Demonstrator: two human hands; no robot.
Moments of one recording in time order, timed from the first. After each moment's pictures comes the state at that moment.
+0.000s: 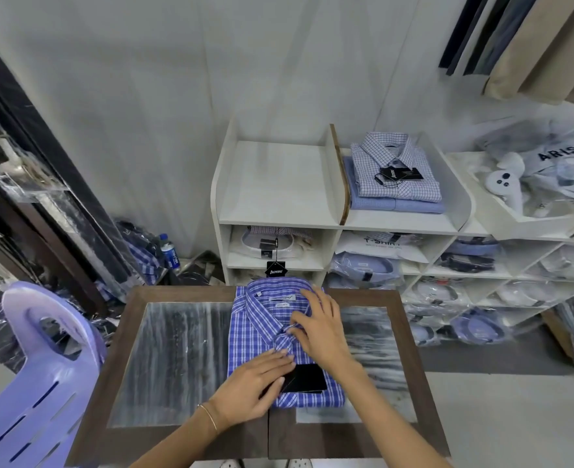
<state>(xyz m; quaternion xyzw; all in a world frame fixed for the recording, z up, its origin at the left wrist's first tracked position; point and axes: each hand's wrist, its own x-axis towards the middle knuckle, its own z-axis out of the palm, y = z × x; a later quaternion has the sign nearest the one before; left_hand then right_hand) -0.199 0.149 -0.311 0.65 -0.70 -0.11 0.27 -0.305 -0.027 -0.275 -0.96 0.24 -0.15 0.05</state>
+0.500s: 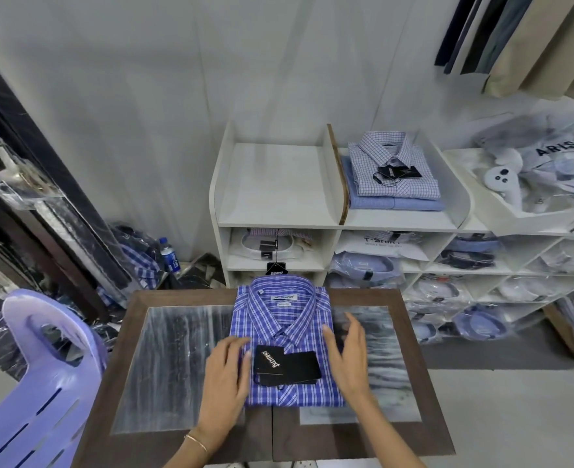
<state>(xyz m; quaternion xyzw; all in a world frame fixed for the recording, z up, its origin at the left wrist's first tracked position) -0.200 0.168 -0.292 0.80 -0.44 -0.01 0.41 -0.349 -0.002 -0.281 -0.73 0.51 -0.23 0.41</state>
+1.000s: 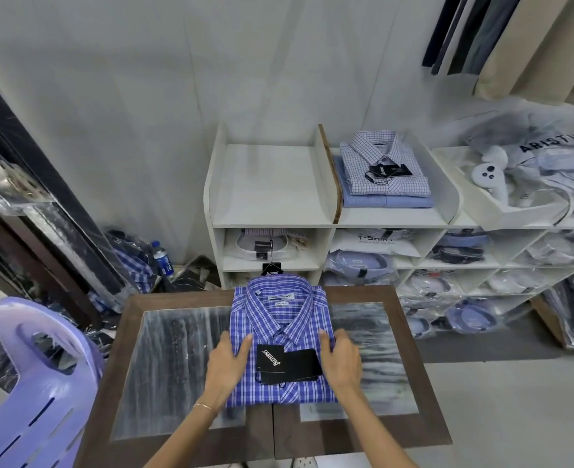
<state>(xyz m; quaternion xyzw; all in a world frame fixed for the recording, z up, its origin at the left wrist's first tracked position) -0.172 0.136 -0.286 0.84 -0.21 -0.31 0.40 -0.335 0.007 -0.284 -0.73 0.60 -0.11 0.31</state>
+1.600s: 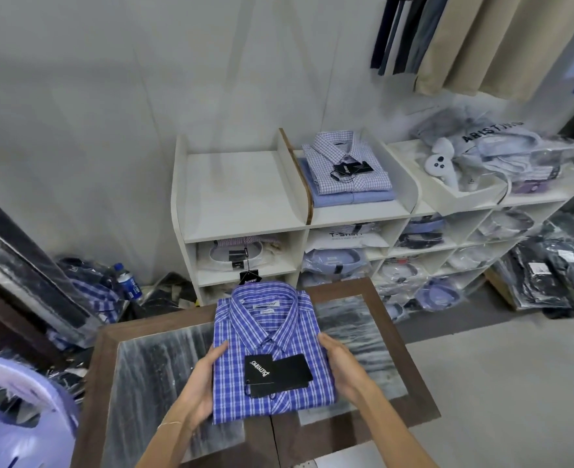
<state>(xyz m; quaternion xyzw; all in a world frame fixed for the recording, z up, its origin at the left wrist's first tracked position) -0.147 0.143 -0.267 0.50 0.08 -0.64 0.59 -0.355 0.008 -0.256 -0.35 0.51 -0.15 0.77</state>
